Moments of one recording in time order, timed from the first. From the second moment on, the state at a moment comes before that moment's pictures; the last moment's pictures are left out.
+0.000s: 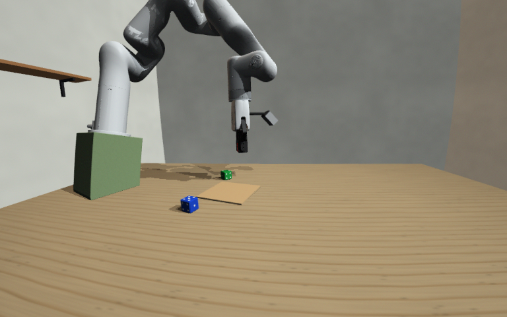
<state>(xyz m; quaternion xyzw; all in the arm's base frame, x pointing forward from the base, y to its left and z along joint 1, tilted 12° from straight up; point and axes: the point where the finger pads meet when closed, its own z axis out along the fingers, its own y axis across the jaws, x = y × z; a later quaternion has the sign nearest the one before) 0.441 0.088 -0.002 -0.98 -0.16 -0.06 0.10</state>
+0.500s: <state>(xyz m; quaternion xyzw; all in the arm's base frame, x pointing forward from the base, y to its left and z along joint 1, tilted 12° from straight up) 0.438 0.059 -0.007 -0.99 0.06 -0.04 0.11</state>
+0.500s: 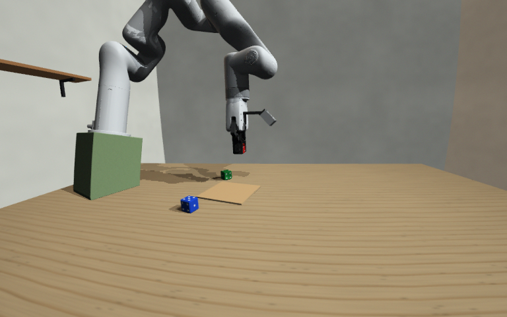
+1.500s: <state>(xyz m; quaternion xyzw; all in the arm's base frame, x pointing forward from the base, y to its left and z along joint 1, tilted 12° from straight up) 0.428 0.004 -0.017 -0.87 0.49 0.01 0.11</state>
